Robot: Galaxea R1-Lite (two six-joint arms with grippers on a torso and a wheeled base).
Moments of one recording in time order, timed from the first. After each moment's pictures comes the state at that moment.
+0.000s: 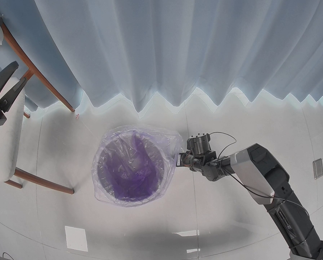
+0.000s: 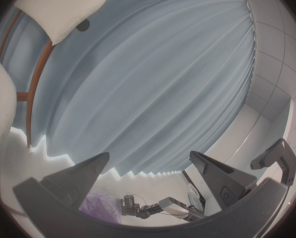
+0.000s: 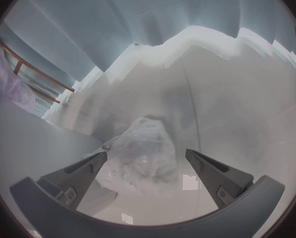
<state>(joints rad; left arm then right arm) 0.13 1.21 -0.46 -1.37 -0.77 -0.87 0.48 2.85 -2.00 -0.33 0.00 0.29</state>
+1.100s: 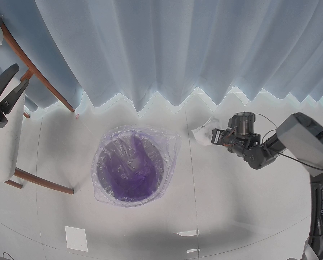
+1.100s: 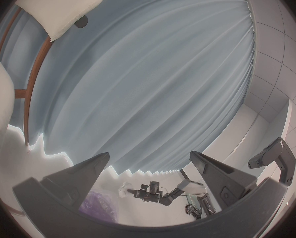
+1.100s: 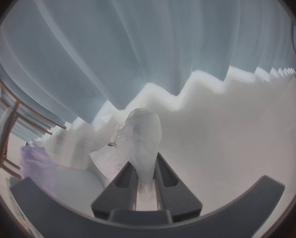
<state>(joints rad) 0.11 1.21 -0.44 -1.38 -0.77 -0.86 0.33 2.39 -1.35 -0.69 -0.05 0.30</state>
